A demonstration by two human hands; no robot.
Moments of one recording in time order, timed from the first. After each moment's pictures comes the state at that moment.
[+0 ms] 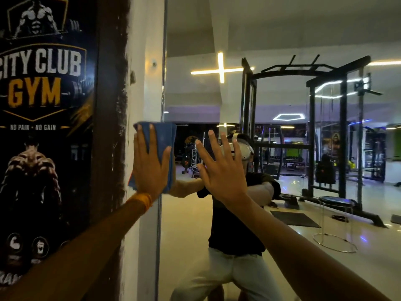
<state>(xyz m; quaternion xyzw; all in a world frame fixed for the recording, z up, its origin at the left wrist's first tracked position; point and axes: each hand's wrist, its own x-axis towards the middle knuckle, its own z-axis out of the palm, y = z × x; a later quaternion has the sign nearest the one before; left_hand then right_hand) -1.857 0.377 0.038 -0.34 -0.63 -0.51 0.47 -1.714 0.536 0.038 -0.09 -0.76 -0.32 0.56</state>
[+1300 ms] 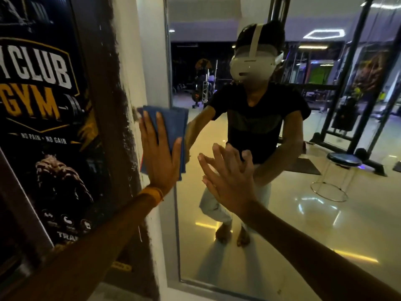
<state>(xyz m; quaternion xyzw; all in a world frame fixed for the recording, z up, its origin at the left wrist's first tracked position) -1.839 0.356 0.219 -0.32 -0.73 -0.43 0.42 -1.719 0.524 0.173 -0.08 -0.79 -0.37 0.48</state>
